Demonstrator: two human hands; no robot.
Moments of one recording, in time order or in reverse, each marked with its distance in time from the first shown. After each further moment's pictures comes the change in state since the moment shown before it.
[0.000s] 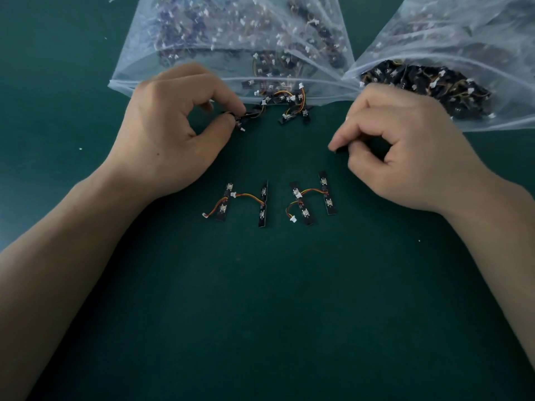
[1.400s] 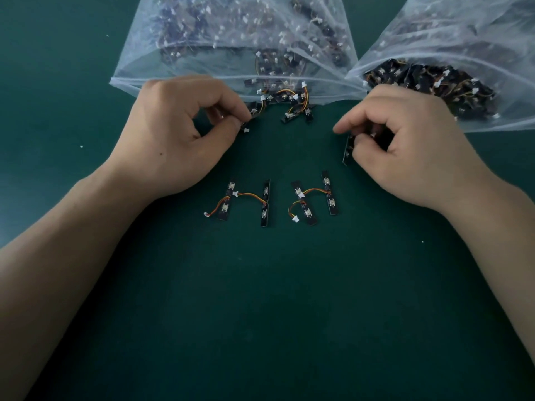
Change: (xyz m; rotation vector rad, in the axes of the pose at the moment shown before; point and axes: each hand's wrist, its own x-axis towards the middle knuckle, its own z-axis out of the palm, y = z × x) left_hand -0.001 0.004 -0.001 -0.011 -0.028 -0.005; right_hand 0.003 0.004 0.003 0.026 0.011 0.167
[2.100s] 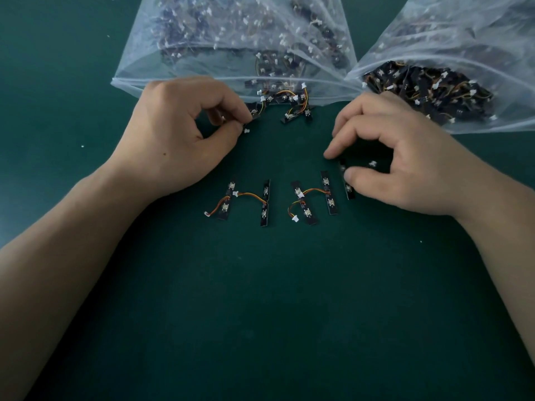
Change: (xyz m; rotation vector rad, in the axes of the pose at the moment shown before) left_hand 0.001 -0.001 0.000 -0.001 -0.021 -0.008; right_hand -0.003 -0.009 -0.011 0.086 -0.284 -0.034
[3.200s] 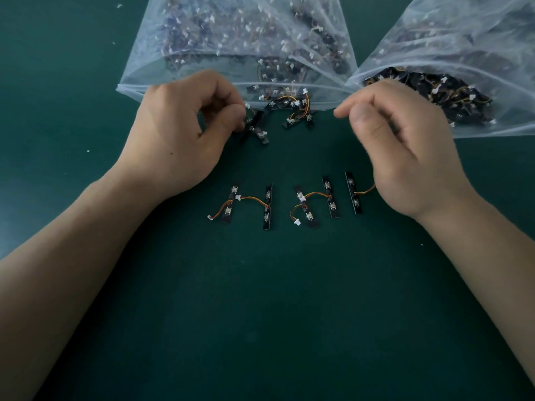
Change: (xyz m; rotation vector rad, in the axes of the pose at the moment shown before) left_hand 0.002 0.001 0.003 -0.010 0.104 -0.063; right_hand 0.009 -0.001 0.023 0.102 0.482 -0.052
